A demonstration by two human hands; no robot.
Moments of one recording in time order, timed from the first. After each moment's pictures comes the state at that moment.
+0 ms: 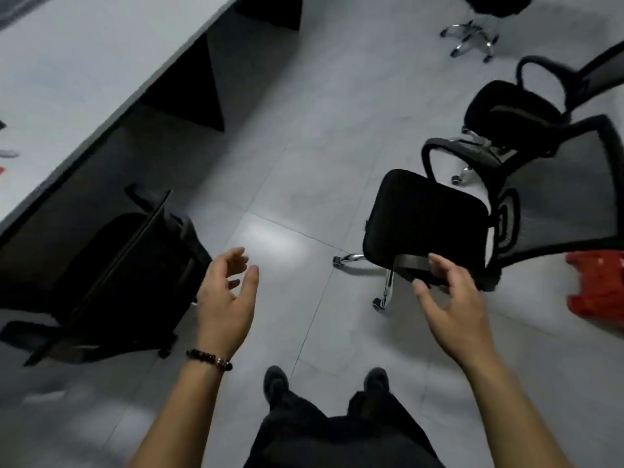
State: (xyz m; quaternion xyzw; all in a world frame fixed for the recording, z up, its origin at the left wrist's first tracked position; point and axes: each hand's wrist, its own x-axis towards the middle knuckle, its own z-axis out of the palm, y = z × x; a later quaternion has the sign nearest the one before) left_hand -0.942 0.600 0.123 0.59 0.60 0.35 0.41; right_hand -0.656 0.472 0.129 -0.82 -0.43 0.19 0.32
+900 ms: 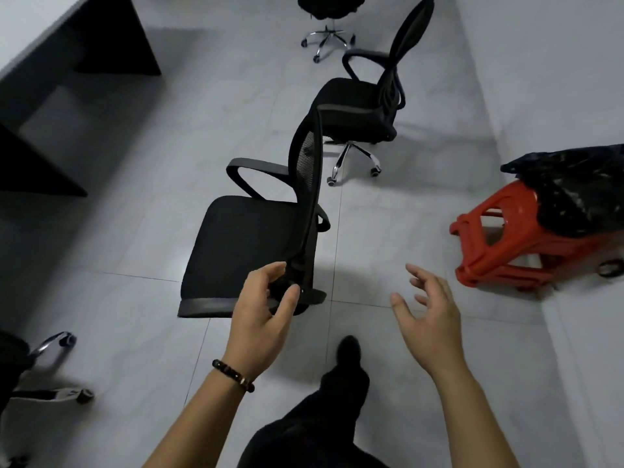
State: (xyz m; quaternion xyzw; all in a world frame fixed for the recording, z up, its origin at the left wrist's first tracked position) left_hand -0.332 0.381 0.117 0.75 0.42 0.24 0.44; right_hand -0.140 0.227 0.090 -0.82 -0.27 0.17 0.47
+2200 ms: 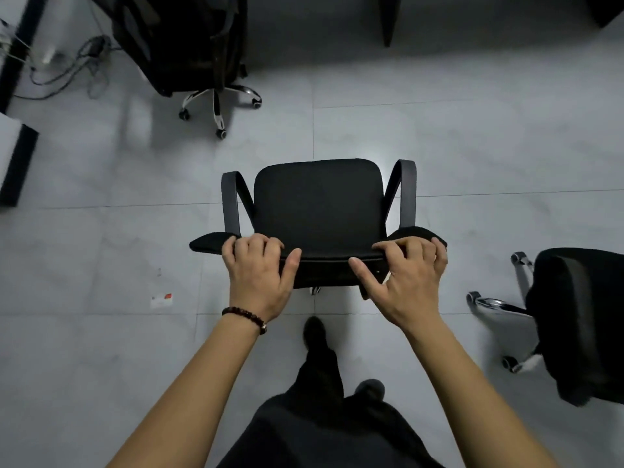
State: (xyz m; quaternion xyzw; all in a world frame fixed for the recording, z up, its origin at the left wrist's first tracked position) left_hand -0.065 0.531 0.058 0.37 0.92 0.08 0.02; right_hand 0.108 0.690 0.043 -0.40 -0.90 0.14 0.14
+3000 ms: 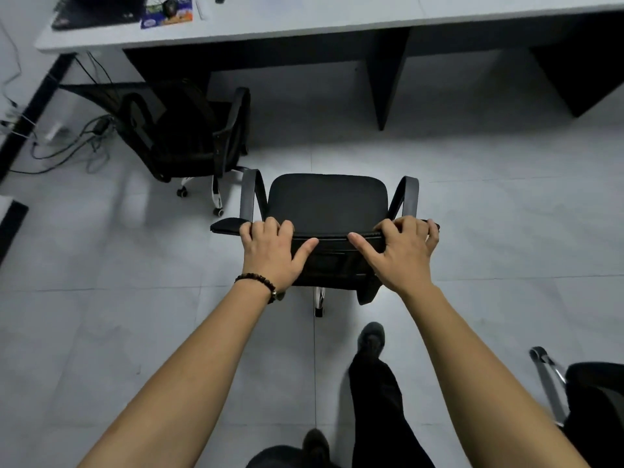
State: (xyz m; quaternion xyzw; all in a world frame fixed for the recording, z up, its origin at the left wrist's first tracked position) left_hand -0.310 0.761 0.051 0.42 0.91 0.00 0.00; right_hand -0.142 0.922 0.036 -0.43 -0.88 0.14 0.13
